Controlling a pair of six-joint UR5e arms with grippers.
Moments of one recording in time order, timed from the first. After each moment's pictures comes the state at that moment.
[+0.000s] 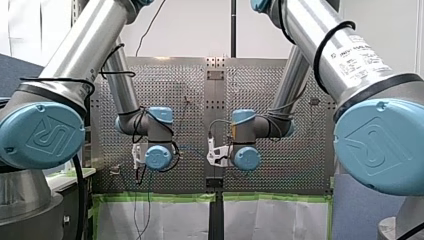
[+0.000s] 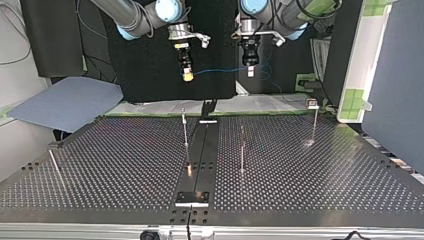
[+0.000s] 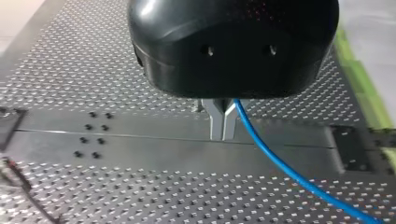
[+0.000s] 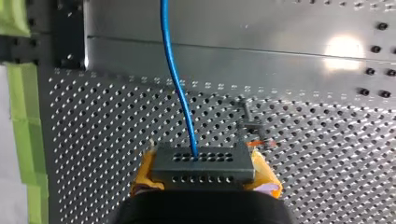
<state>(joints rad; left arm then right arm) -0.55 -2.03 -2.30 -1.96 -2.15 -1.62 2.35 -0.95 1.98 -0.94 1.81 1.54</state>
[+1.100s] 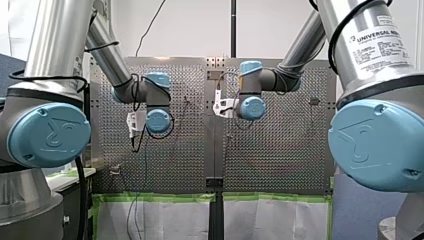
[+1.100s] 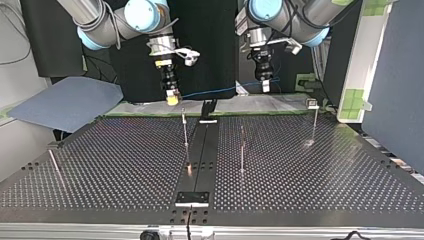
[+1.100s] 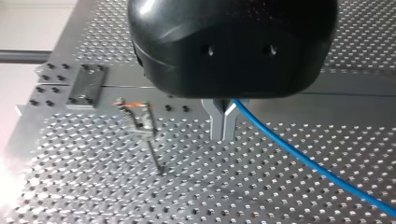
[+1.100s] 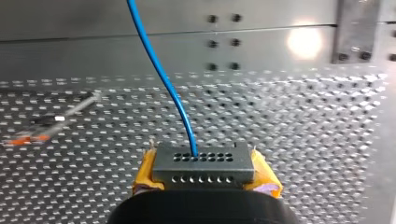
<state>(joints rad) -0.47 -1.74 -2.23 -2.25 -2.18 -1.60 2.26 -1.24 1.85 -0.66 1.73 1.62</state>
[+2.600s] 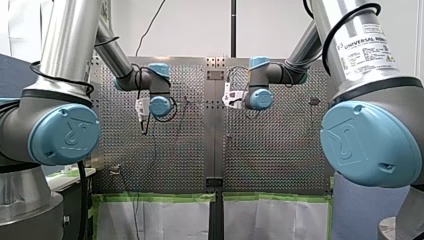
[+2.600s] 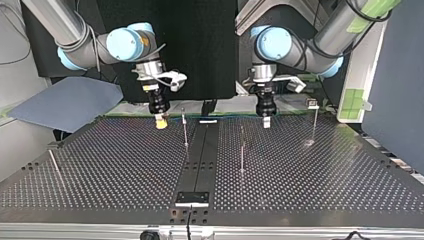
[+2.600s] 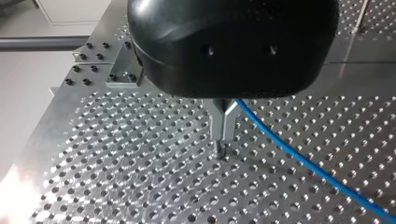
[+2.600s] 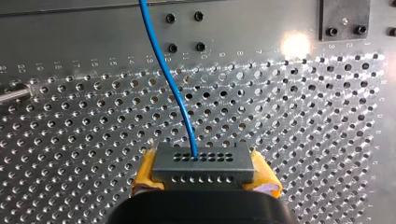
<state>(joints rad) -0.32 -1.77 -2.01 -2.35 -1.96 -1.64 2.15 -1.19 1.70 -0.57 1.58 1.64</state>
